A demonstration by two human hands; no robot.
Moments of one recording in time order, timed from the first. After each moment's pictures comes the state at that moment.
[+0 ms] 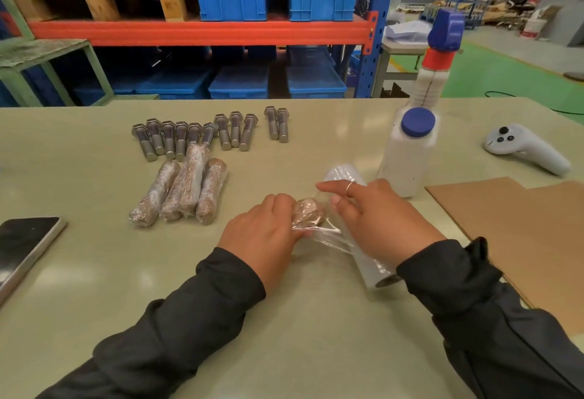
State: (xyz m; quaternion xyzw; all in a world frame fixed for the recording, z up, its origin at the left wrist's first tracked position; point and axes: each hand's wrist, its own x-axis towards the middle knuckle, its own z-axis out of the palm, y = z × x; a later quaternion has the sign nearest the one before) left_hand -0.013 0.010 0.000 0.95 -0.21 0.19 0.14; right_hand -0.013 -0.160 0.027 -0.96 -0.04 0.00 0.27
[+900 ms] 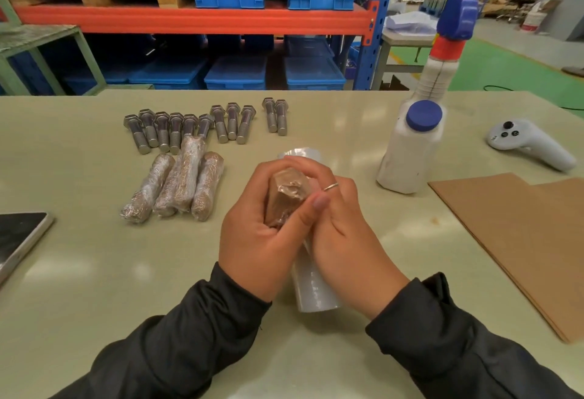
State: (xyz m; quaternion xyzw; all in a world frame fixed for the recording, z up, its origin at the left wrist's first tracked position) left_hand -0.036 -0.003 0.023 0.71 -0.22 0.23 0.63; right_hand -0.039 -0.108 0.019 -0.82 -0.13 -0.08 0.55
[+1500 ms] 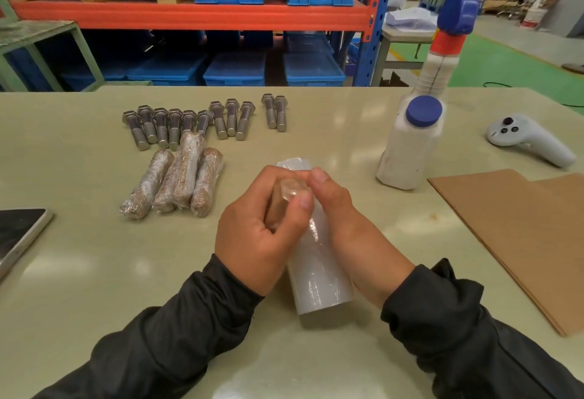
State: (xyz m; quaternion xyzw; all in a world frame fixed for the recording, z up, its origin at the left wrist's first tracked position) left_hand -0.031 0.005 0.016 0.76 -0.24 0.21 0.57; right_hand -0.044 -0.114 0.032 -0.74 -0.08 0.10 0.66
